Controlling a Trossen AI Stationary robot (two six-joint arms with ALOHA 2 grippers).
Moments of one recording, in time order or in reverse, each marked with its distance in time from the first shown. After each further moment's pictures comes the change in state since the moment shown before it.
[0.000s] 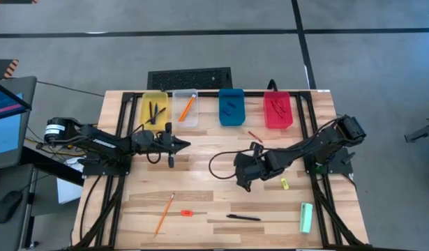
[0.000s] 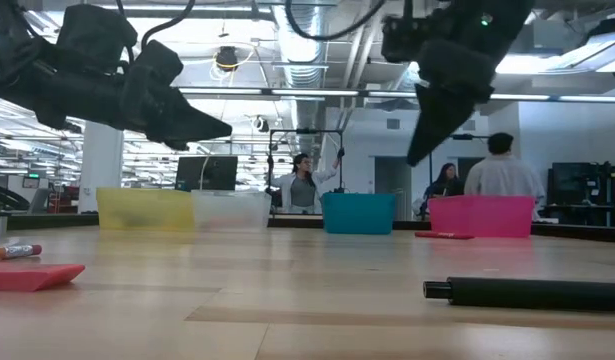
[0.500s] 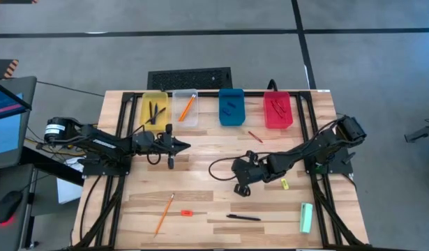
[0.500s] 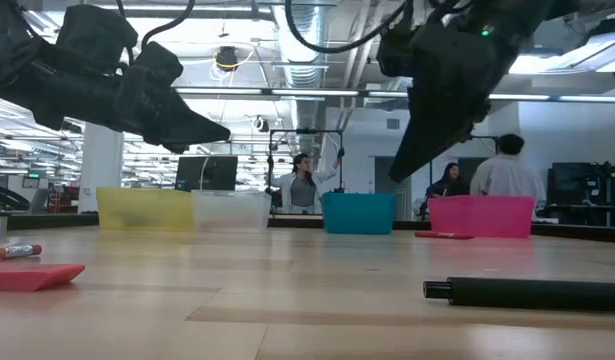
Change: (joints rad) left arm -0.014 0.000 0.000 -0.026 0.002 -0.007; right arm 0.009 0.000 -0.123 0.323 -0.131 0.039
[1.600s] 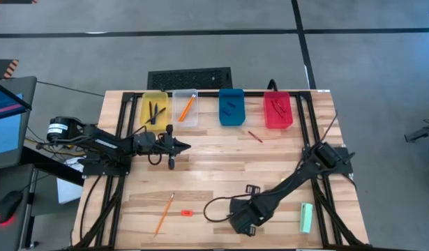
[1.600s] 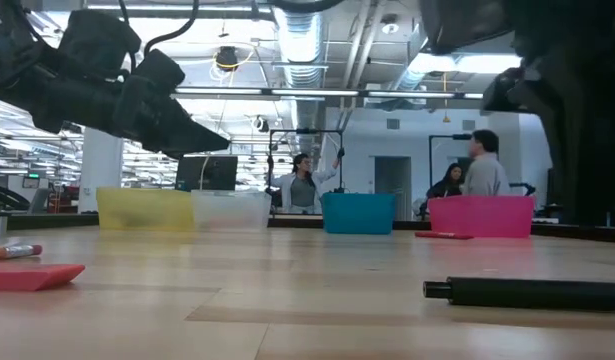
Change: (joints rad) left arm -0.001 0.036 -0.001 0.002 -0.004 0.002; right arm 0.280 0.383 0.525 -0.588 -0.243 0.192
